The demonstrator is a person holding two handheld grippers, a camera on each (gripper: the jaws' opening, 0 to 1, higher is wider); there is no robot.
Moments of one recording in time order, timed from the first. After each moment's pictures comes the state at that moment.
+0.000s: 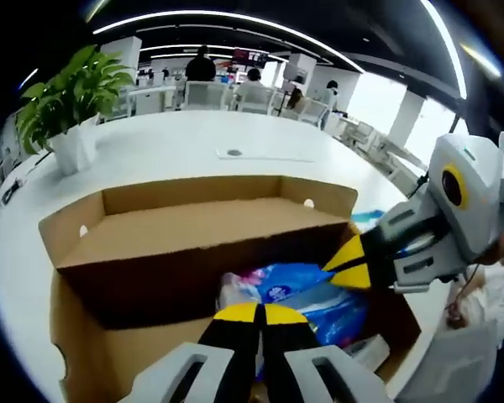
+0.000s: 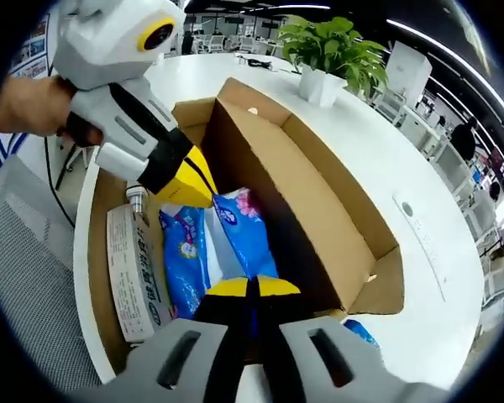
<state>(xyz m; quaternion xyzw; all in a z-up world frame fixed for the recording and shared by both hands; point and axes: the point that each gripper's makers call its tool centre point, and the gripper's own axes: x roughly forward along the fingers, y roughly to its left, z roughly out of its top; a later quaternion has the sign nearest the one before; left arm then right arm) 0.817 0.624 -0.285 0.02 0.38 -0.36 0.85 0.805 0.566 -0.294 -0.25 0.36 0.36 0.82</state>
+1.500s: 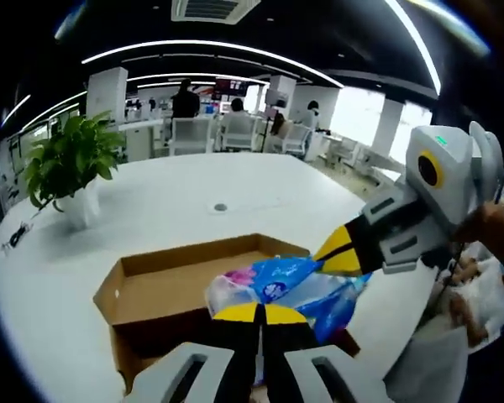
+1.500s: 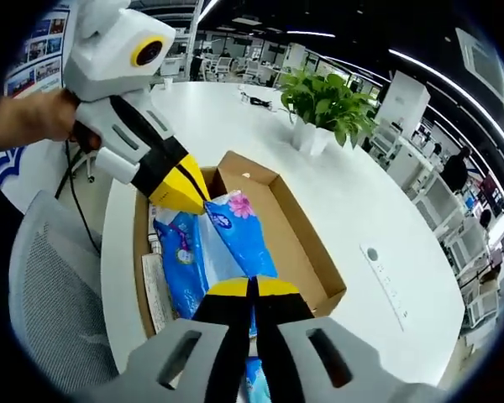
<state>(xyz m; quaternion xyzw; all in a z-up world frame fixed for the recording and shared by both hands) 0.806 0.620 -0.164 0.04 0.31 -0.39 0.87 0.807 0.559 -0.169 -0.26 0.29 0.38 0.84</state>
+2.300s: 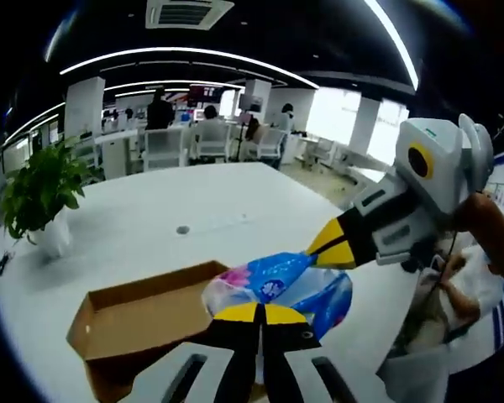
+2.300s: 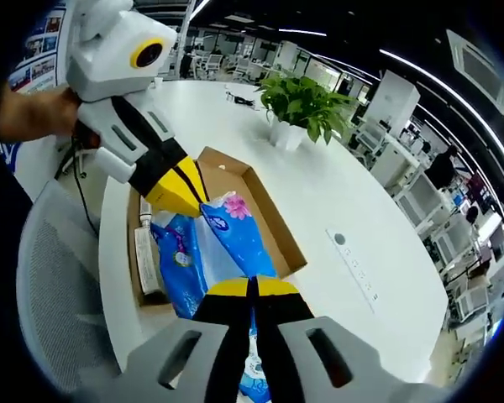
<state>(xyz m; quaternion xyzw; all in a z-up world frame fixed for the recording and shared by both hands) 0.796 0.537 -0.137 0.04 0.29 -0.45 0.84 0.797 0.480 -0.139 -0.27 0.30 0.34 0.85</state>
